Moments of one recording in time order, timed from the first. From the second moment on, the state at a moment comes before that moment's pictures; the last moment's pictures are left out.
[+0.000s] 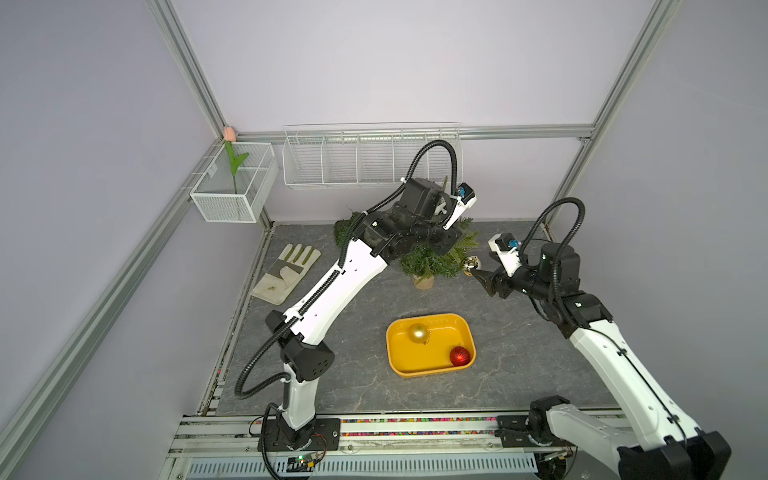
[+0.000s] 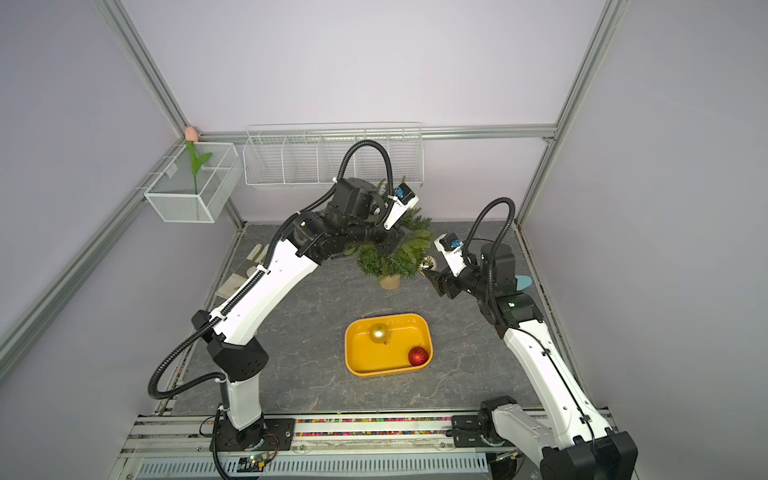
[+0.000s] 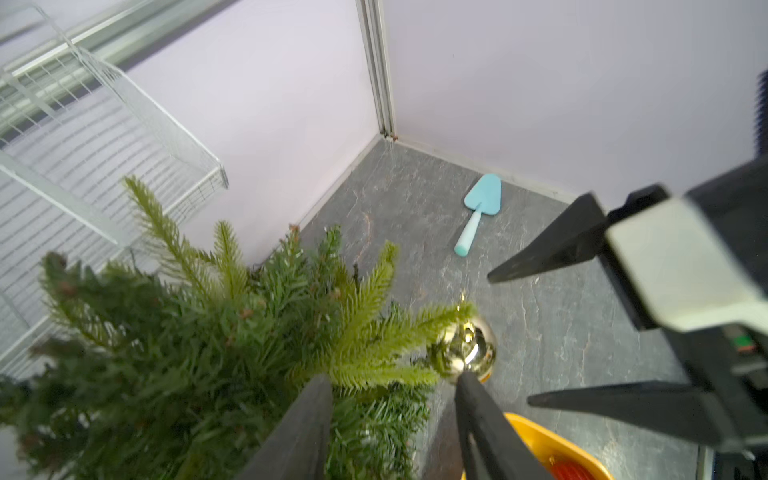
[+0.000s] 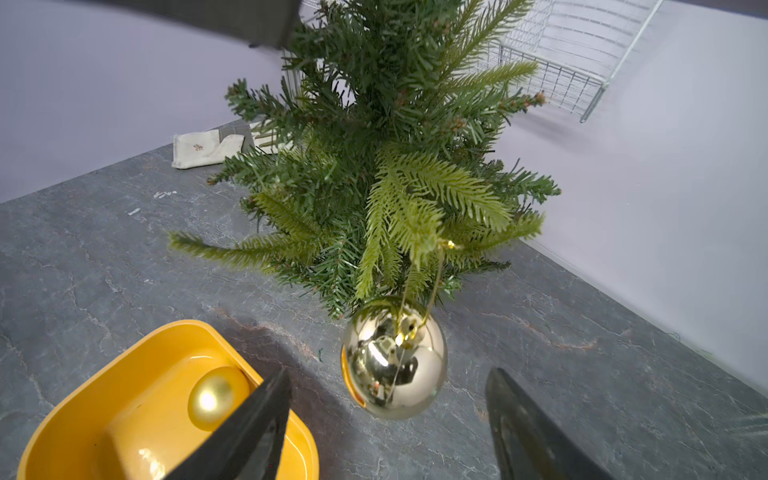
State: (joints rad) left arm -0.88 1.89 2.25 -0.87 0.08 0.20; right arm 0.24 1.03 1.00 -0.39 -0.44 -0.28
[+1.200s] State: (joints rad) left arm -0.67 0.98 1.10 -0.44 -0.12 -0.07; right arm 0.97 1.70 1.12 -0.64 0.15 0.44
